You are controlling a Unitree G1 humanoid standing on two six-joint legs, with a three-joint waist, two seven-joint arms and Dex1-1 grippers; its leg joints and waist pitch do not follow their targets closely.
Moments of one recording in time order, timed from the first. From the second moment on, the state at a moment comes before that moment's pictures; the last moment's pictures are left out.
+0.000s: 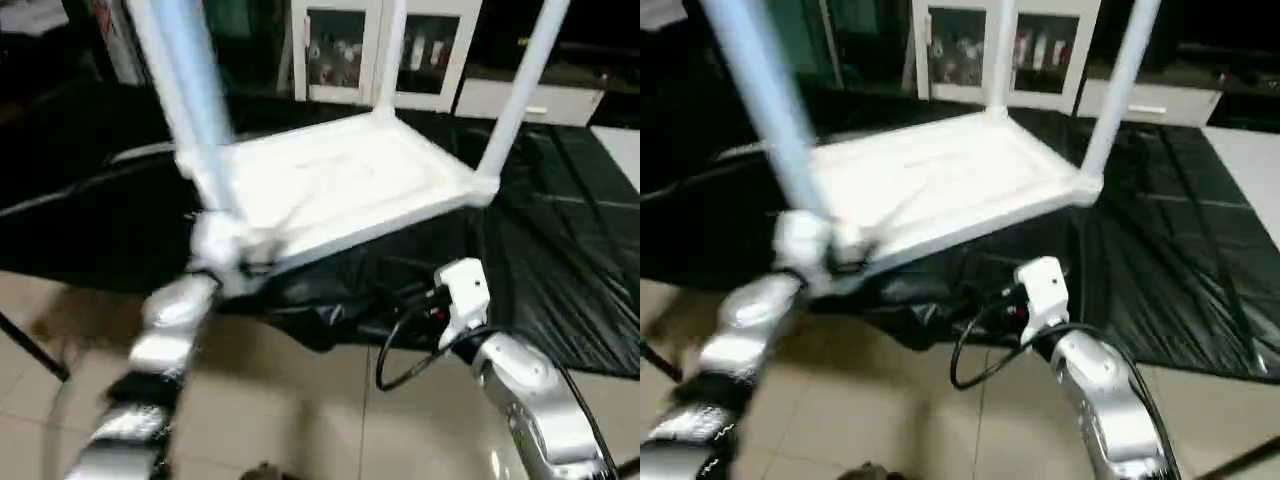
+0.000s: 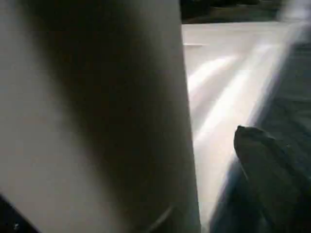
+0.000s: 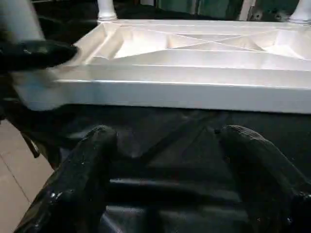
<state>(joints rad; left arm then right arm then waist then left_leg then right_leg) -0.58 0.16 -0.01 0.79 0.01 -0.19 -0.45 -0.09 -0.25 0.08 -0.03 0.19 0.25 0.44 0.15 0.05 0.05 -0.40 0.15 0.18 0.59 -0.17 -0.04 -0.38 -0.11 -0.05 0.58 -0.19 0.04</state>
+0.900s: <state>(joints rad) -0.72 0.04 0.01 0.91 -0.11 -0.30 -0.68 -0.08 -0.26 0.05 -0.09 0.20 0.31 0.43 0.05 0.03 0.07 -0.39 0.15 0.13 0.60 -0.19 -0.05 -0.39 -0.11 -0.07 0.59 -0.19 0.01</state>
